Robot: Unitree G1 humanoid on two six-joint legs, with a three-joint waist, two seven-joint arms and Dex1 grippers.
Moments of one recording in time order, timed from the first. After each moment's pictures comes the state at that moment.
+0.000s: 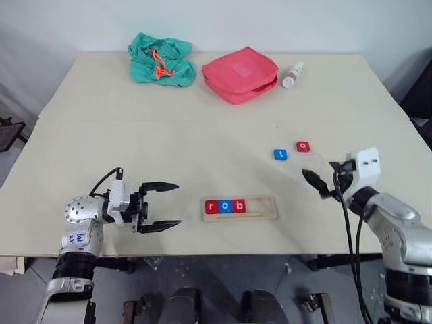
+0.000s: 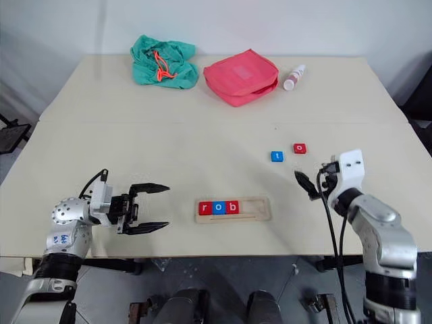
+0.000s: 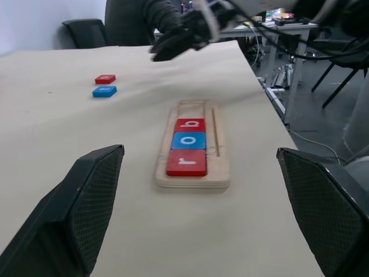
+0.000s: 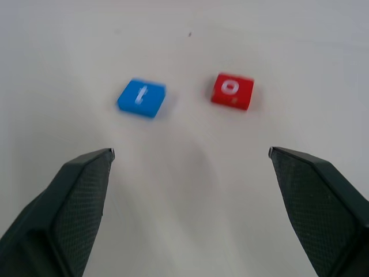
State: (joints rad) left arm -0.34 0.54 0.11 0.34 -0.51 -0.24 -1.50; right arm -0.33 -0.53 -0.31 -0.09 0.36 0.64 0.48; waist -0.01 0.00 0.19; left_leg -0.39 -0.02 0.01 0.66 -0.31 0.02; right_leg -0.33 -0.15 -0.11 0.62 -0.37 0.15
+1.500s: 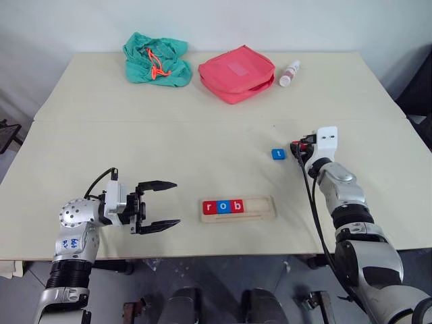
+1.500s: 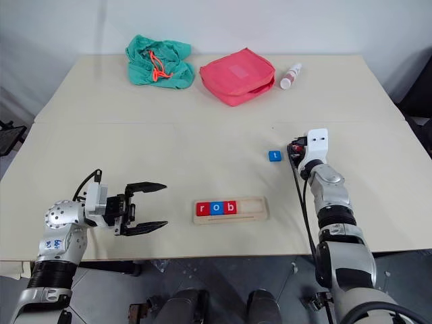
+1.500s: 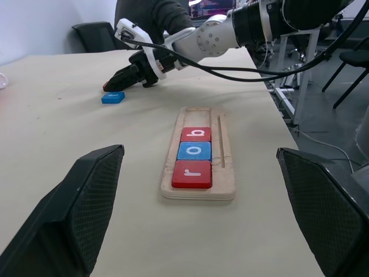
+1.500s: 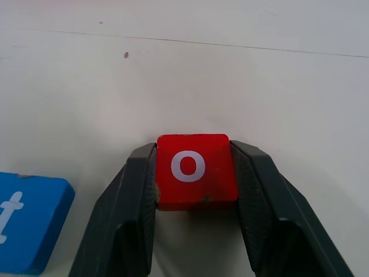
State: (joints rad) left arm -0.30 0.54 0.14 0.25 -0.51 -0.20 -1.44; right arm -0.77 -0.38 -0.18 0.79 0.16 0.09 0.33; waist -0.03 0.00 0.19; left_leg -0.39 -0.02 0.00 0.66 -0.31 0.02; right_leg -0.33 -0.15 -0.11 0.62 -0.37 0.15
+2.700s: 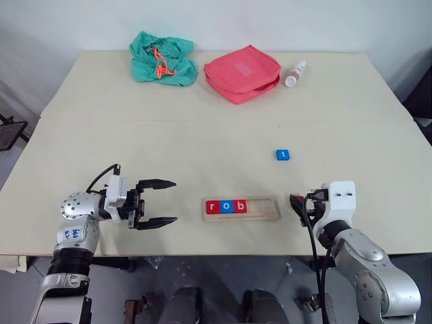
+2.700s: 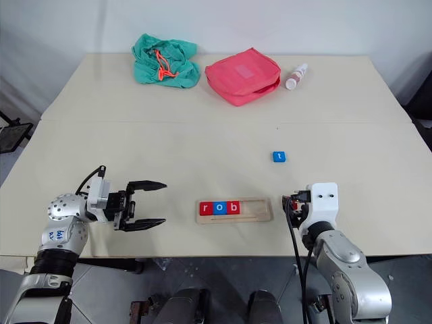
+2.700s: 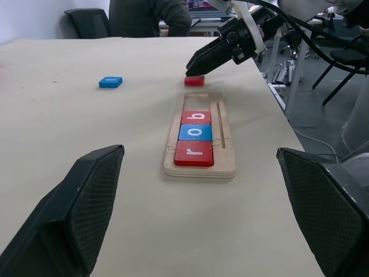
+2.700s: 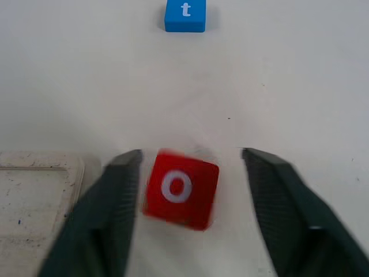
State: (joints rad) left arm -0.39 0.57 0.10 0.41 -0.51 -0.22 -1.50; right arm 0.02 -0.24 -0.22 -0.71 0.36 0.97 0.08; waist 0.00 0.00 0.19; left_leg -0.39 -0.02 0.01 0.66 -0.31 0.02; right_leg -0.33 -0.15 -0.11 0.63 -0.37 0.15
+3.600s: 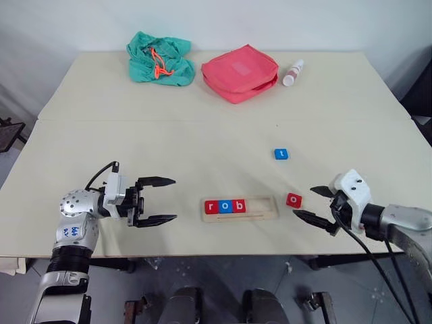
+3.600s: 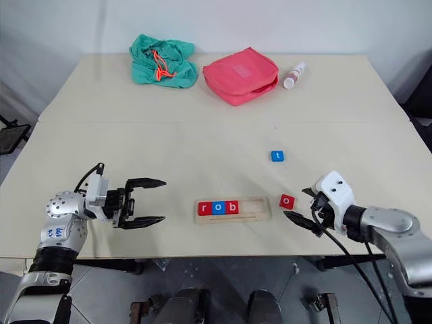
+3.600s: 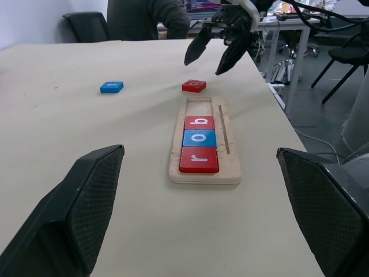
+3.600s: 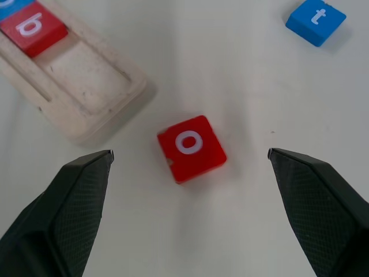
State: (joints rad) left arm -0.40 0.58 0.10 0.41 -0.52 -0.23 -1.50; right arm -0.11 -0.92 -0.14 -0.29 0.40 0.60 0.91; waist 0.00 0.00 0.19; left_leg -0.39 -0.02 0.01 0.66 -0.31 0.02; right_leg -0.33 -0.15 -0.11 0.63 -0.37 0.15
